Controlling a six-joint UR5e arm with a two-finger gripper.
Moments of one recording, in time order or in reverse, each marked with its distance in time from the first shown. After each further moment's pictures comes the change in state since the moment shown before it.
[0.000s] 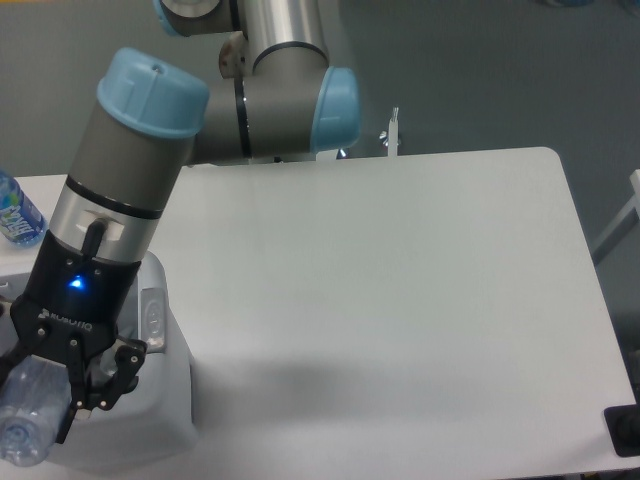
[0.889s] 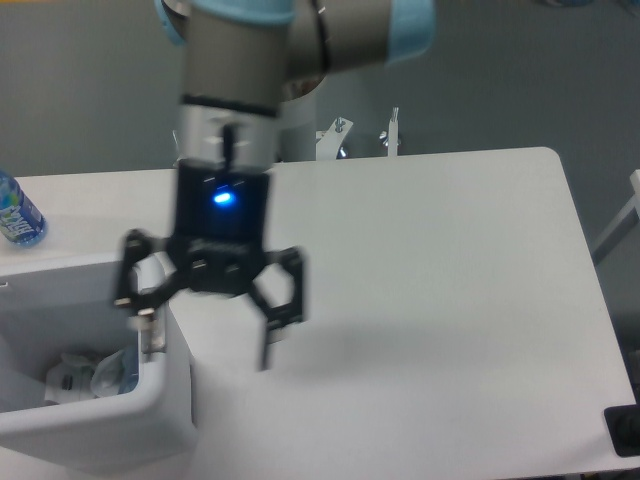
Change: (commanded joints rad) arm 0.261 0.147 -0.006 -0.195 0.287 0.332
